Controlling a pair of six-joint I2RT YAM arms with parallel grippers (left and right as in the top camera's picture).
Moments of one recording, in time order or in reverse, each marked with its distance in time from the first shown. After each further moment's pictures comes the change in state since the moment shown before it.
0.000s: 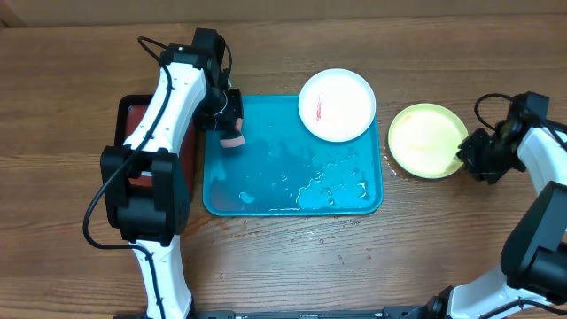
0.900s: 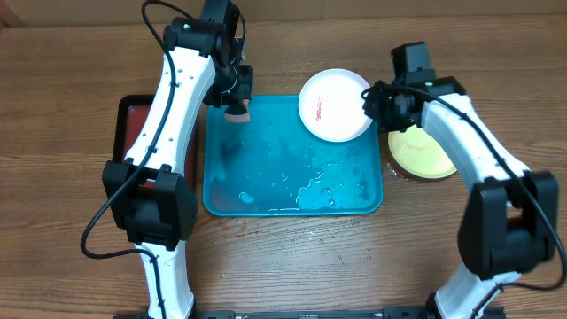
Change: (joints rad) left arm -0.070 -0.014 0.272 -0.145 -0.074 0.094; right arm 0.554 0.093 0.231 0.152 0.098 0.221
